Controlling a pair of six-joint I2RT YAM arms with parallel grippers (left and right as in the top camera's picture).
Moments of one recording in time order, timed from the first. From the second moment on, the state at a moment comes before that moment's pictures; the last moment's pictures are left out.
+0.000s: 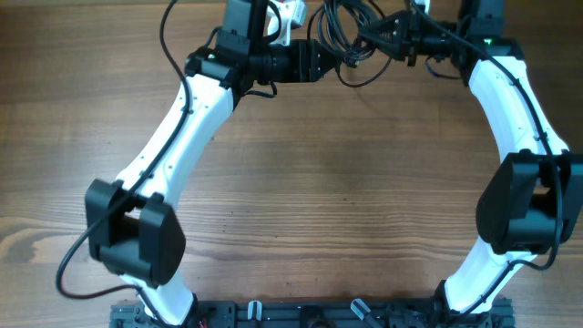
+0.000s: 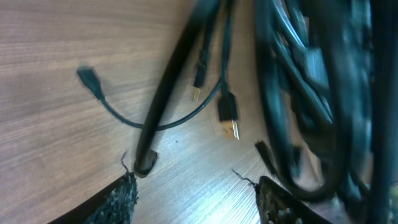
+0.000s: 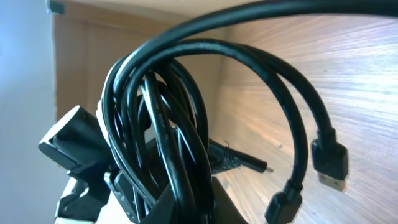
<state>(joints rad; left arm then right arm) -0.37 1.86 1.65 -0.51 0.65 -0.39 -0.02 1.97 1.63 -0.27 -1.32 0.77</state>
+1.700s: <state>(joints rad) -0.41 1.74 1.65 -0.38 0.29 -0.40 0.06 2.05 1.63 0.38 -1.56 1.36</state>
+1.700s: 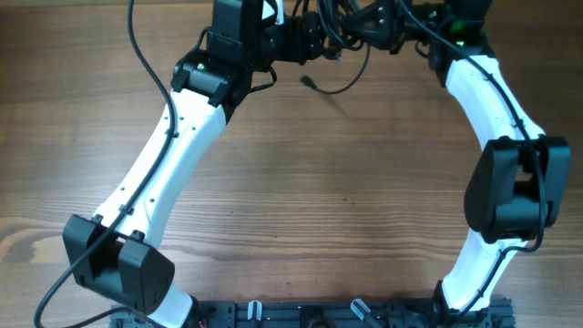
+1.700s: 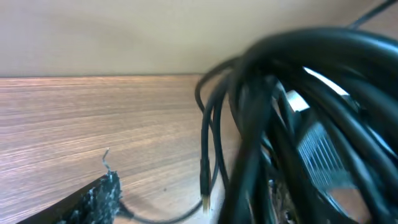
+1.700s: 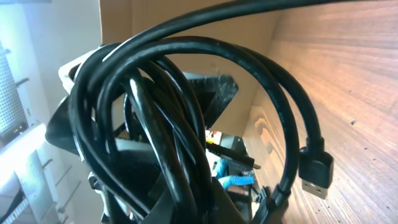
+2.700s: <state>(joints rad) -0.38 1.75 1.65 -0.73 0.30 -0.42 -0.02 2.04 1.62 -0.50 -1.07 0.66</state>
